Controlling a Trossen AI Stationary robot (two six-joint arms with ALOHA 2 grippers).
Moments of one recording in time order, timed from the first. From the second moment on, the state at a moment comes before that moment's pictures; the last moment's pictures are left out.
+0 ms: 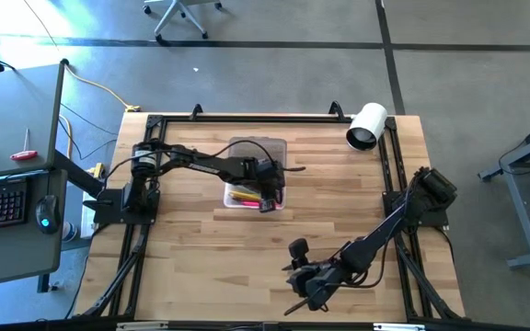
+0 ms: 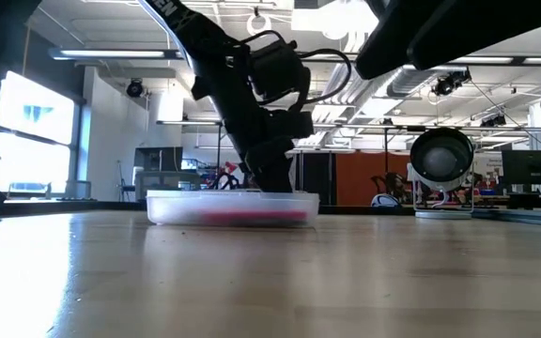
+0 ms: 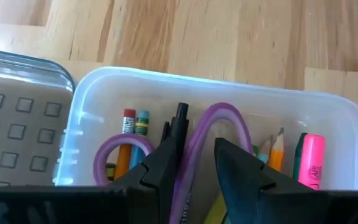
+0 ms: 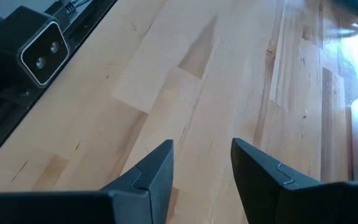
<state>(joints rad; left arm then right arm) 0.12 2.00 1.28 -0.27 -0.03 0.05 0.68 1.81 1.19 -0.21 0.44 0.07</state>
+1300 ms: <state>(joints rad) 0.07 1.99 1.48 -1.03 -0.36 -0.02 0.67 1.81 1.19 -0.22 0.44 0.10</state>
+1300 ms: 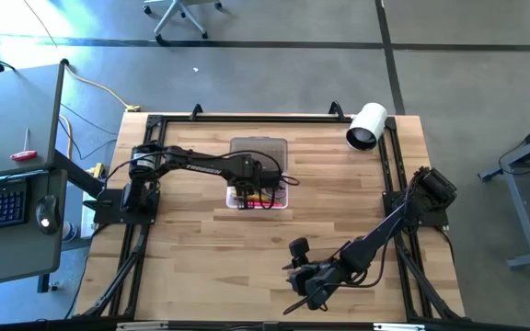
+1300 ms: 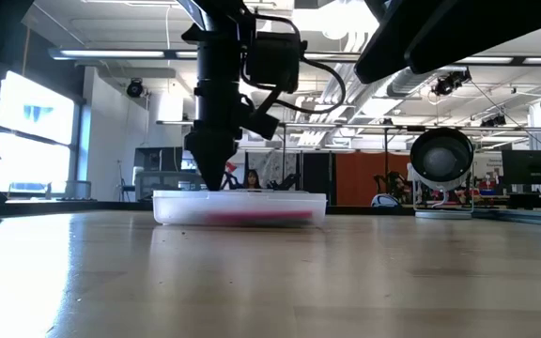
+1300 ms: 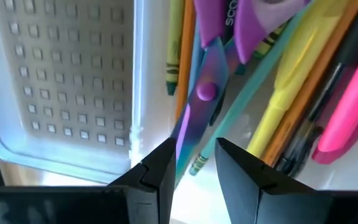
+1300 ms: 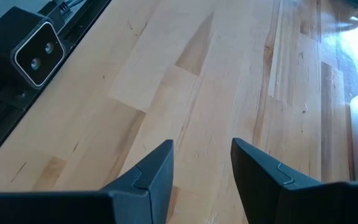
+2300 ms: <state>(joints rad) 0.08 1.98 1.54 -0.92 -0.28 0.05 0.67 1.81 1.19 -0.22 0.44 0.09</state>
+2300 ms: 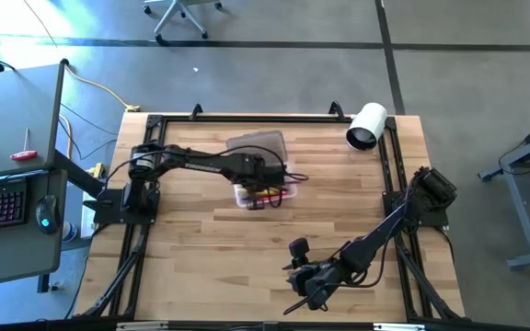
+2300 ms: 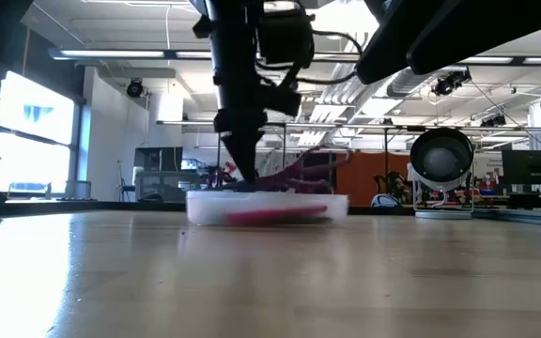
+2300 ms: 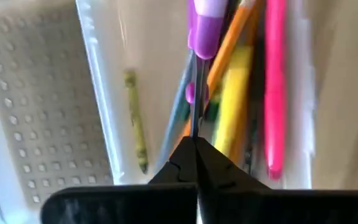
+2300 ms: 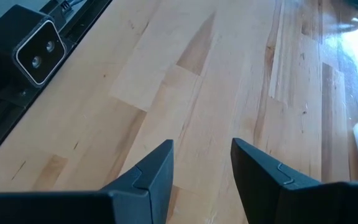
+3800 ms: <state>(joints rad) -0.04 2.04 1.83 -1.47 -0.42 -0.28 0.65 1.80 1.19 -0.50 0.79 0.18</state>
